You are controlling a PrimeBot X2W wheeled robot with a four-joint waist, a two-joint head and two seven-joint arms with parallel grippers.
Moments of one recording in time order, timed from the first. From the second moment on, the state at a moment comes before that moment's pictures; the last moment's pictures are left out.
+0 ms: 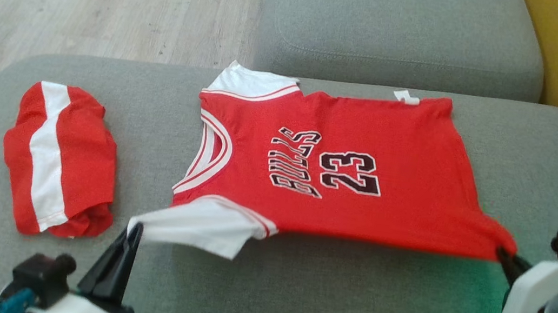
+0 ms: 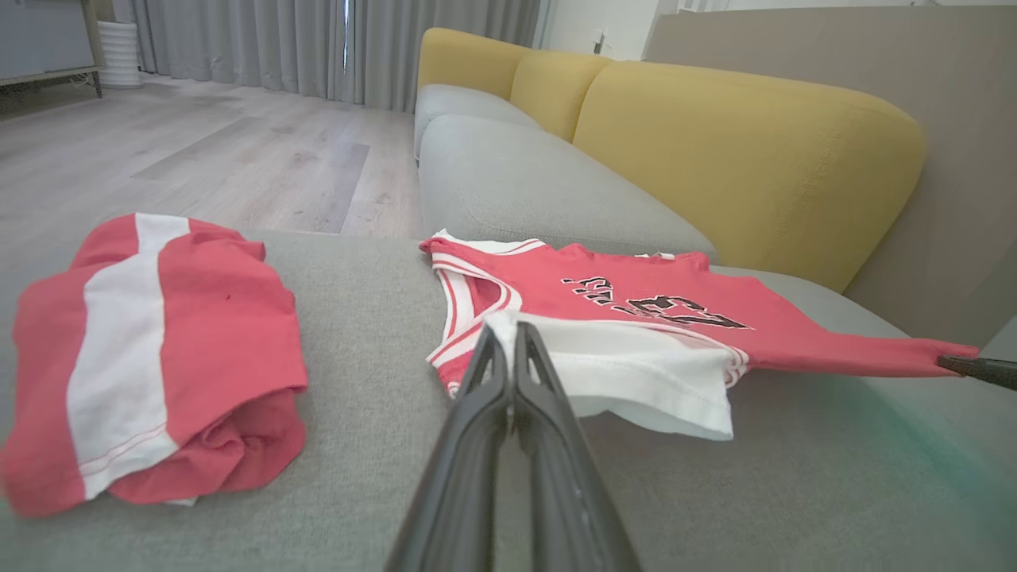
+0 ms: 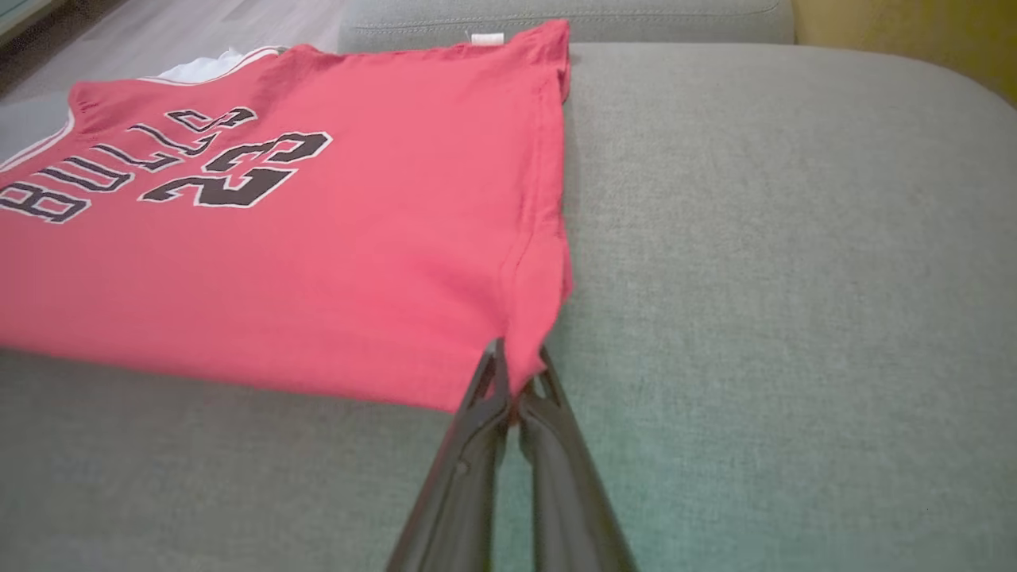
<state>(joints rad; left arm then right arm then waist) 0.01 0.46 -0.56 0.02 -0.71 0.12 -0.14 -0.25 -0.46 0.36 0.59 0.61 0.12 0.23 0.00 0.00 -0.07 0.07</state>
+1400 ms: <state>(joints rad) -0.66 0.43 -0.66 0.54 -0.57 -0.06 0.05 -0.61 -0.28 0.11 0.65 0.23 0.12 0.47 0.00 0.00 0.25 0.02</state>
